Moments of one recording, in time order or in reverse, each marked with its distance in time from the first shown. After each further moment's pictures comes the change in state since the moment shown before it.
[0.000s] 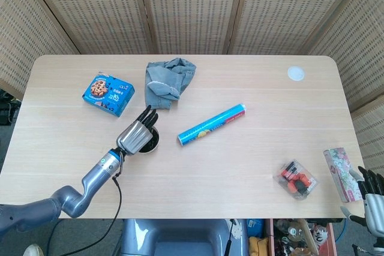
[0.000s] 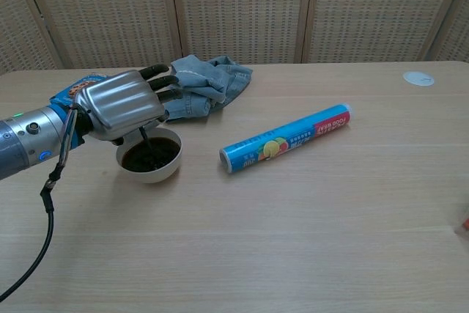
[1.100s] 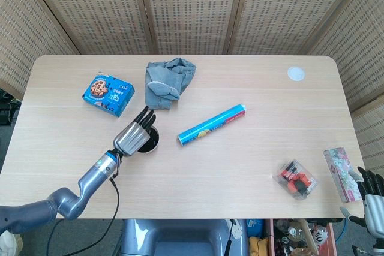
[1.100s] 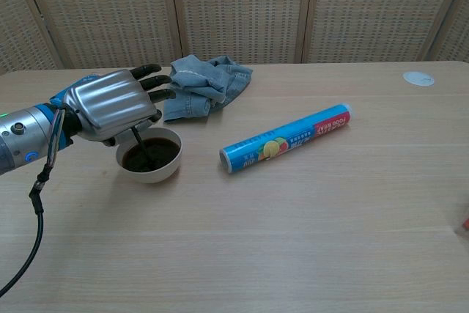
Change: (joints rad) left arm 0.017 0.026 0.012 -0.036 0.003 0.019 -0.008; right arm -0.006 0.004 -0.002 -0.009 -0.007 0.013 -0.006
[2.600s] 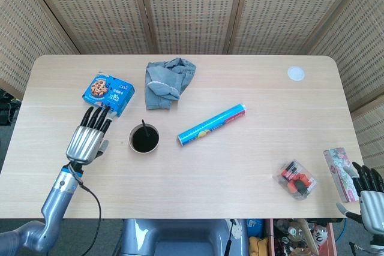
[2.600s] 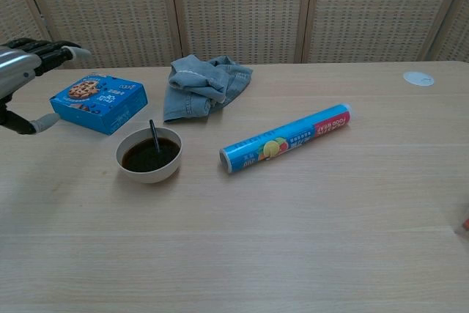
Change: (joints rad) left arm 0.295 0.224 -0.020 -0.372 -0.115 0.296 -0.390; right arm 0.024 0.015 0.004 -0.033 -0.037 0.015 -0.021
